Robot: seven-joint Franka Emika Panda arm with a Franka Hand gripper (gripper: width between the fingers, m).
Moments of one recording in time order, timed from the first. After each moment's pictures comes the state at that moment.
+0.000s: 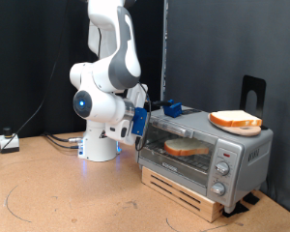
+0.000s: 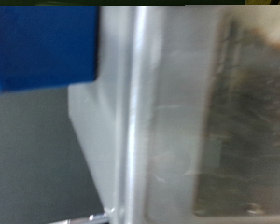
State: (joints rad) arm -0.80 -0.17 0.50 -2.63 0.78 1.44 -0.37
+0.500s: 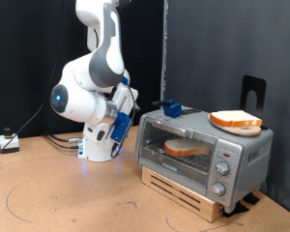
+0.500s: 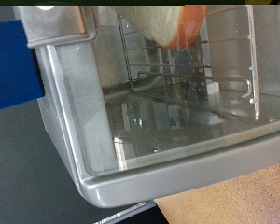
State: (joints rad) arm -0.87 -0.07 0.46 -2.50 0.65 1.46 -0.17
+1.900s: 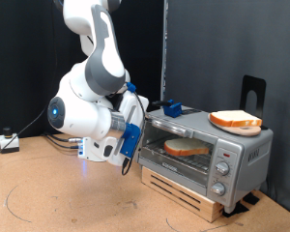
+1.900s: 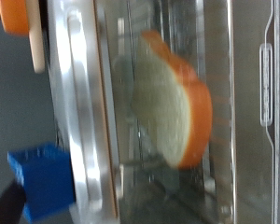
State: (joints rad) arm -0.85 0.18 0.49 -2.22 0.70 1.49 -0.14
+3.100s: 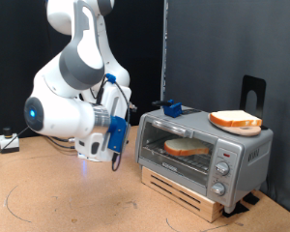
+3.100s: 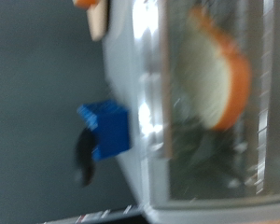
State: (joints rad) arm -0.85 0.35 0.46 -1.95 0.62 1.23 -0.09
